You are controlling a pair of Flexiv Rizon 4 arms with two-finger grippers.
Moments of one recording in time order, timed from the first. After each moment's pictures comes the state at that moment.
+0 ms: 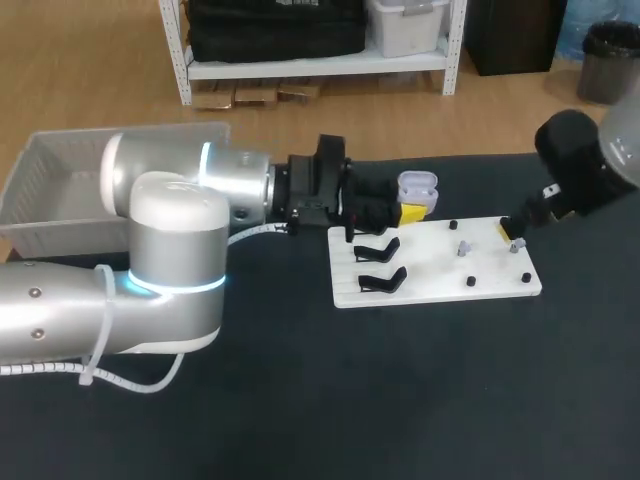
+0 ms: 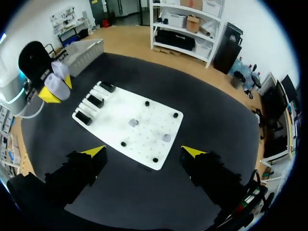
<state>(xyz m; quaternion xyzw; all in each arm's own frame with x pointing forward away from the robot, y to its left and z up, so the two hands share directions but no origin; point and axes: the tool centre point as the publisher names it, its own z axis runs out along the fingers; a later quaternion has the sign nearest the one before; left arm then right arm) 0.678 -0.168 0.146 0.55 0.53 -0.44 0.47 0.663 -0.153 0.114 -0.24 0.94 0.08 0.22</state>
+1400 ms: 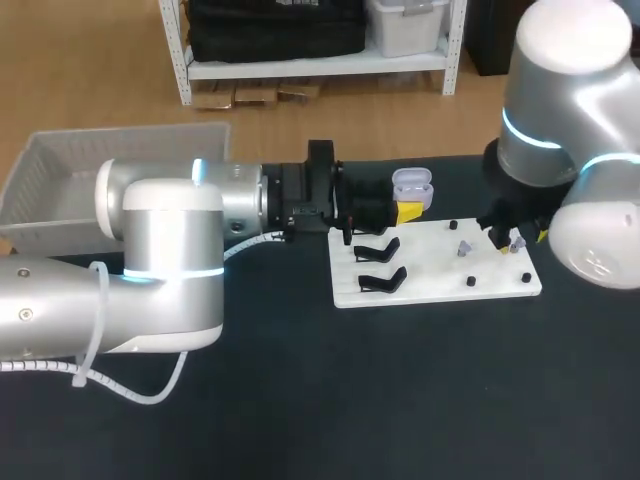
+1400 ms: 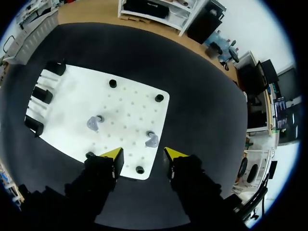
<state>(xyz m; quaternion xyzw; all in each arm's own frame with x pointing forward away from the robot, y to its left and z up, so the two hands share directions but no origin) 0.676 -0.164 0.152 0.51 0.53 -0.46 0.50 0.701 -0.159 0.047 -0.16 0.98 -0.08 0.11</state>
